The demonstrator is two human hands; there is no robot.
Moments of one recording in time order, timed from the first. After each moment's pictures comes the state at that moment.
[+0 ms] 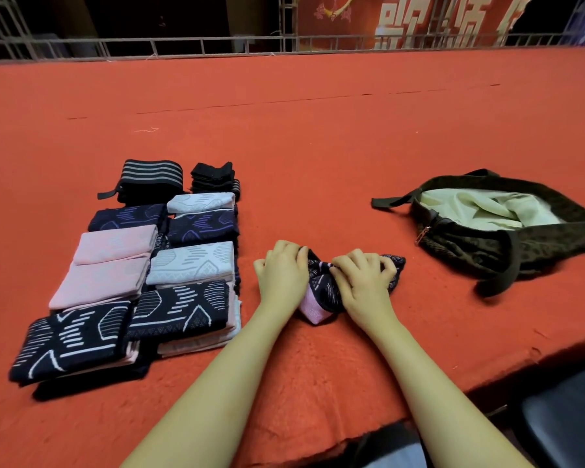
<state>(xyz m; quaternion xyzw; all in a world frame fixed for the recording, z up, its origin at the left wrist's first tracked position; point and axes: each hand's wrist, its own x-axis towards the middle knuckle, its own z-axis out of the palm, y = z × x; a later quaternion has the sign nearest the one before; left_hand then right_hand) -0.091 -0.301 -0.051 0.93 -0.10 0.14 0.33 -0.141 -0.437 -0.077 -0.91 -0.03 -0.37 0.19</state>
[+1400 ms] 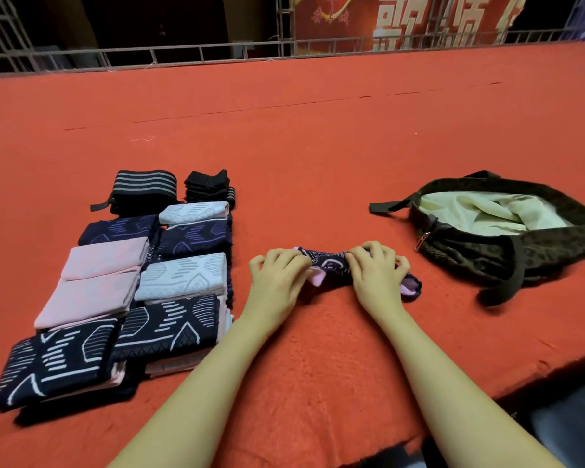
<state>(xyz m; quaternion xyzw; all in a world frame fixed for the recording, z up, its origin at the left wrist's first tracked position) -0.075 -0.286 -0.071 0.84 -0.34 0.32 0.26 -0.101 -0.470 -0.080 -0.93 0.12 -0.29 0.17</state>
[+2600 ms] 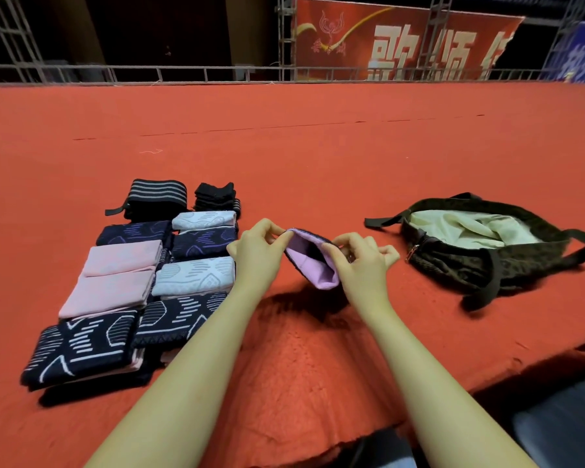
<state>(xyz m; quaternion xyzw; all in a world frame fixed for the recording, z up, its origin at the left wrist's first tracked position) -0.085 -0.271 0.009 0.84 -0.09 0.20 0.50 -0.136 -0.419 -0.008 -0.84 0.05 -0.42 0.34</state>
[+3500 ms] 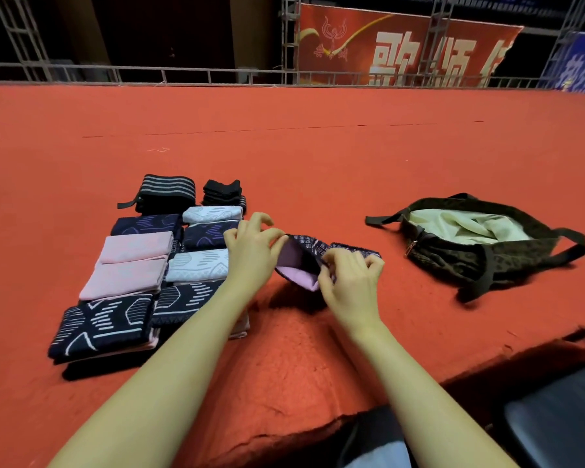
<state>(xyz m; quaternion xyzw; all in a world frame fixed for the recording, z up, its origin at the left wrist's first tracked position) -0.091 -0.241 -0.004 0.89 -0.20 0.30 0.26 -0.168 -0.394 -0.031 -0.88 -0.03 -0.45 0.17</state>
